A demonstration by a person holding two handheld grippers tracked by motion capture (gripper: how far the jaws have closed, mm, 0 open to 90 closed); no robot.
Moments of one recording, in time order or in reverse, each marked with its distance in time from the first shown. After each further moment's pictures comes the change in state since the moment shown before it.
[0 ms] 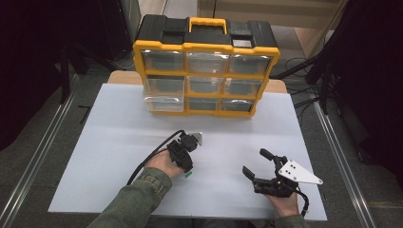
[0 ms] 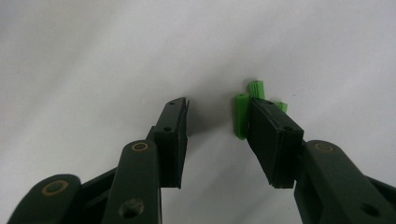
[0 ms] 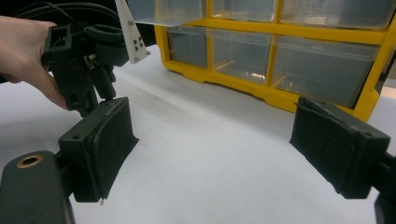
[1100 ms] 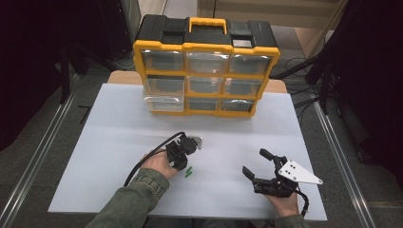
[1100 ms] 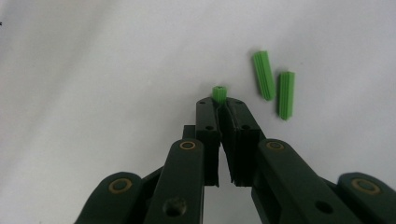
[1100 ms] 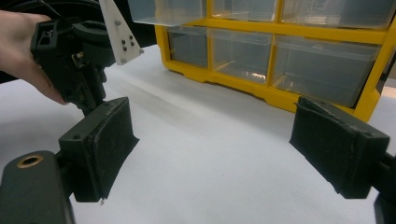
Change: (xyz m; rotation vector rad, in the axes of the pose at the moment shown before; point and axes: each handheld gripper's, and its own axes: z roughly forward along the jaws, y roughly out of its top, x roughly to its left) left arm -0.005 -0.007 -0.009 0.040 0.053 0.108; right arm 0.000 0.000 0.000 0.001 0.001 0.003
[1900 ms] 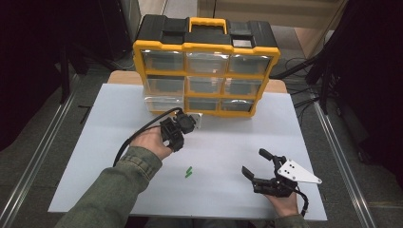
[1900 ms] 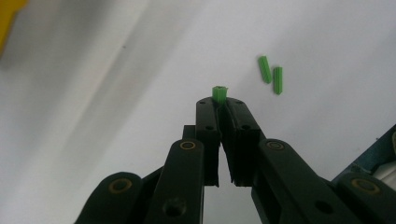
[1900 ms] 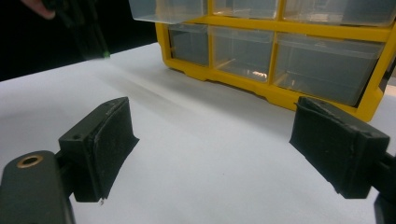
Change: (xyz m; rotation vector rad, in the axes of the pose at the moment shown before) left arm 0.020 0.005 -0.096 -0.034 0.058 0.031; right arm 0.000 0.000 0.002 0.008 0.006 -0.004
